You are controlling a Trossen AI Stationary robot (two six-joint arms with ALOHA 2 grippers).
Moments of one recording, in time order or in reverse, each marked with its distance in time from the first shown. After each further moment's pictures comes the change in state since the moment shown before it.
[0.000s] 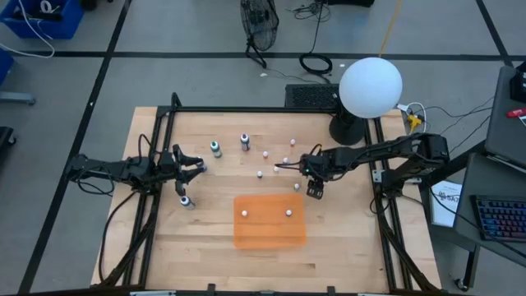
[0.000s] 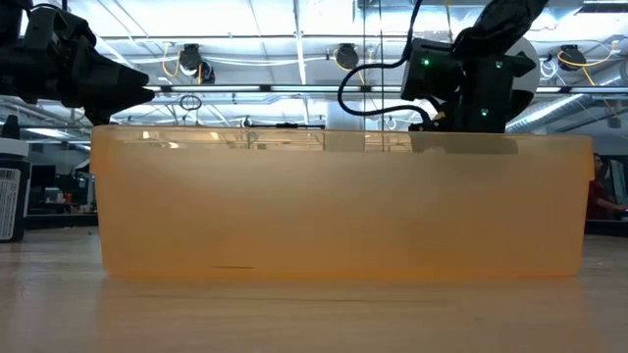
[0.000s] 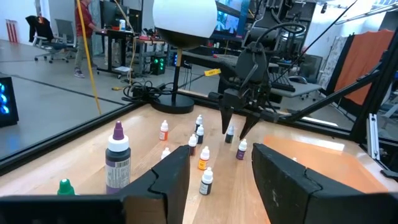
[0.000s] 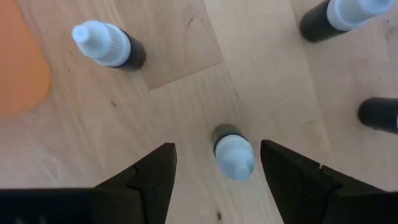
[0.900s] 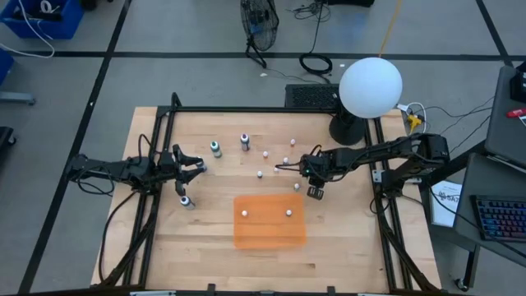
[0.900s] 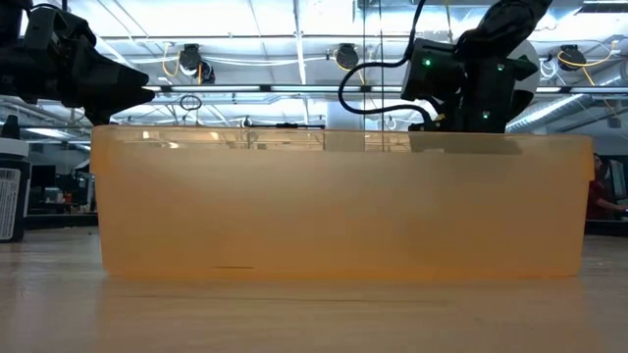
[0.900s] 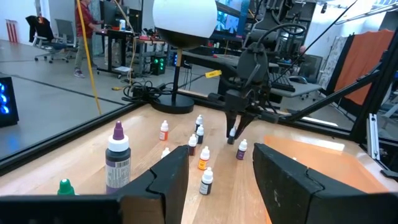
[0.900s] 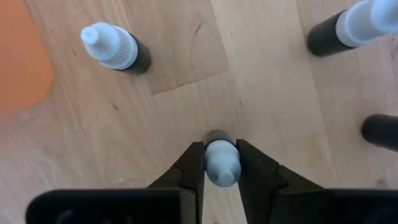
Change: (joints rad) left arm 0.000 0.000 0.000 0.000 0.000 0.000; right arm 0.013 -0.002 -0.017 0.046 0.003 -0.054
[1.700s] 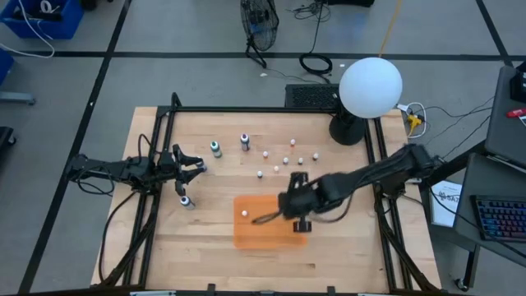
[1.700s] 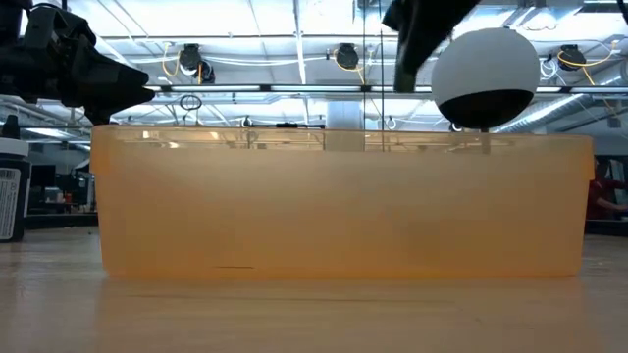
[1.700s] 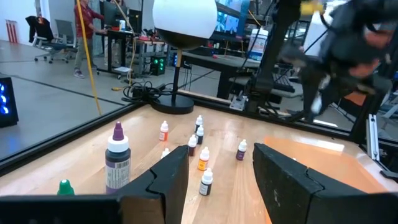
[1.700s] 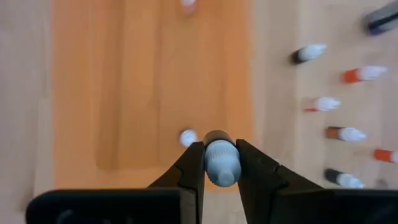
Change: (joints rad) left arm 0.000 0.000 0.001 0.002 0.000 0.000; right arm 0.435 0.234 0.776 -0.520 0.182 0.055
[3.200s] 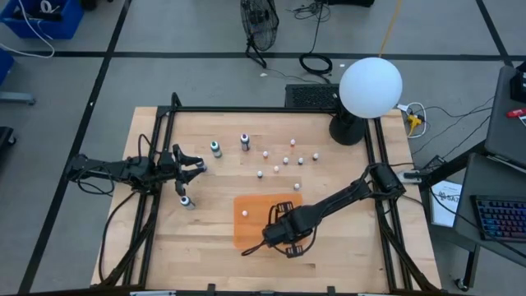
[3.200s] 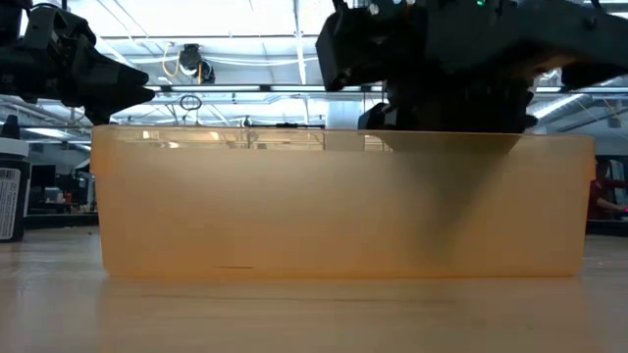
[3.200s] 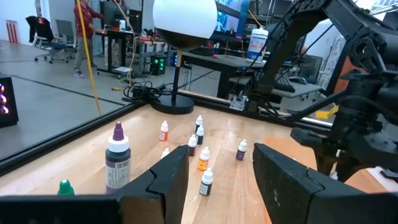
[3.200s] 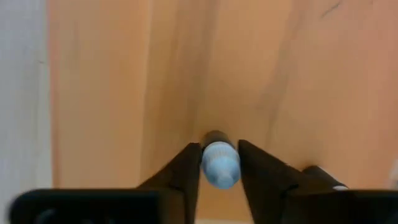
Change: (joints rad) left arm 0.000 0.000 0.000 0.000 0.000 0.000; right arm 0.078 0.323 0.006 0.182 -0.184 -0.005
